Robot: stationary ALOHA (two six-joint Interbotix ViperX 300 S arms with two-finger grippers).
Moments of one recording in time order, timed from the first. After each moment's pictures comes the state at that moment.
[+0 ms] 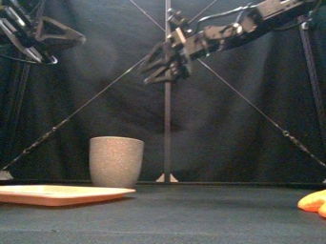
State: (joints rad) left arm 0.03 -0.97 1.23 0.04 -0.29 0.01; right arm -0.24 -0.09 0.40 -0.08 -0.09 0.05
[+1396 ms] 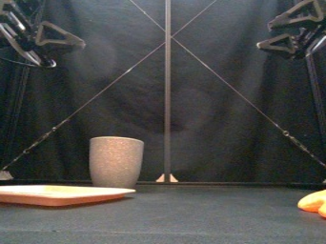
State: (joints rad) left arm 0.06 -0.98 1.24 0.04 -0.28 0.01; right arm -0.07 -1.11 1.13 0.00 -0.05 0.05
